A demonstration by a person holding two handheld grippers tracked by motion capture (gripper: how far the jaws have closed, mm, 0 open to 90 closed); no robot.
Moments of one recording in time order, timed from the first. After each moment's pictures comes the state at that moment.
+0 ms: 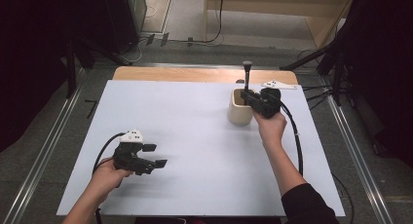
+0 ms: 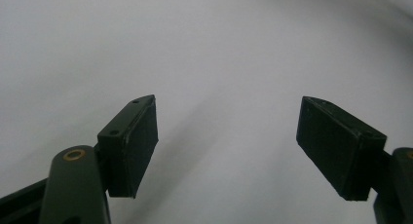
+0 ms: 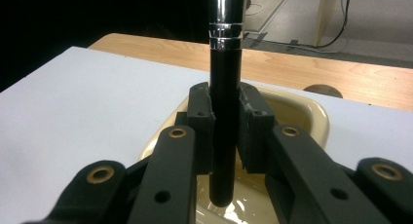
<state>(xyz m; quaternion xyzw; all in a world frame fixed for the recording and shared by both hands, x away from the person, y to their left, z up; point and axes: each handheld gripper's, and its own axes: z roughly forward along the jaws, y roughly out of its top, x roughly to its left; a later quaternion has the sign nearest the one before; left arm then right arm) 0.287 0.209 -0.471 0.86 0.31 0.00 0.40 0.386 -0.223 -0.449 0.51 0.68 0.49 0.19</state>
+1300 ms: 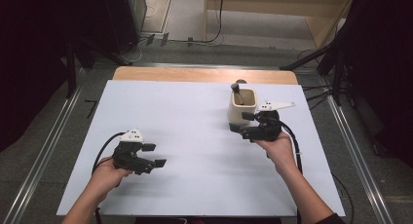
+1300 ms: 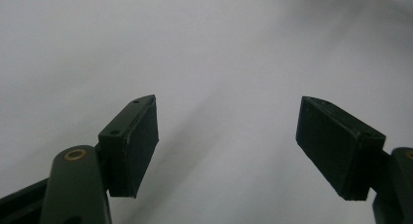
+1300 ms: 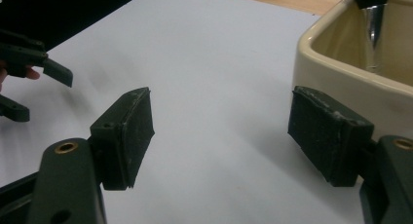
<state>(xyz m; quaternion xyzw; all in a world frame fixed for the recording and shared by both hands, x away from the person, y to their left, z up) 0.289 0.210 -0.472 0.86 0.32 0.01 0.39 0.319 -0.209 -0.447 0.41 0.77 0.48 0.08</state>
